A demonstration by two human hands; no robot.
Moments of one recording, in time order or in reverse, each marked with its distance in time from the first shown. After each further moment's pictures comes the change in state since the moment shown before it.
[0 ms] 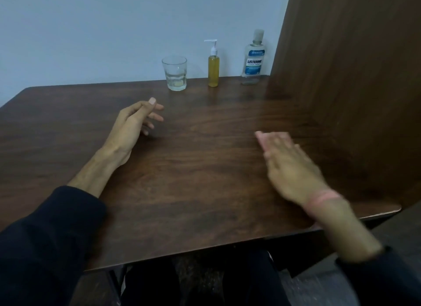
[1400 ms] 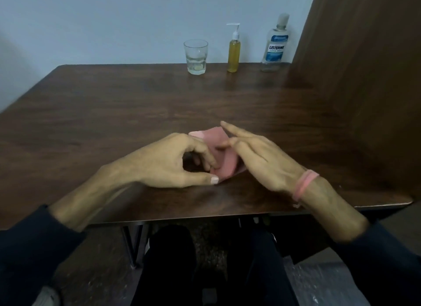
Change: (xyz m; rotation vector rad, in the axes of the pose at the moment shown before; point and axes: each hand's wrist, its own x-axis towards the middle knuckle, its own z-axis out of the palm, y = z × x) left_hand -0.136 0.082 0.031 0.596 -0.725 0.224; right_hand -0.014 -0.067 -0.009 0.451 -0.151 -0.408
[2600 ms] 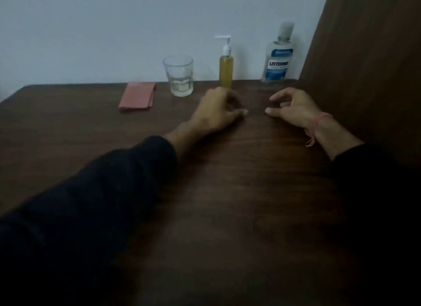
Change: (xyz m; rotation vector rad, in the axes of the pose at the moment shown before) left_hand 0.301 -0.082 -0.033 0.141 0.481 -0.237; right_hand 0.216 0.198 -0.120 0.276 0.322 0.474
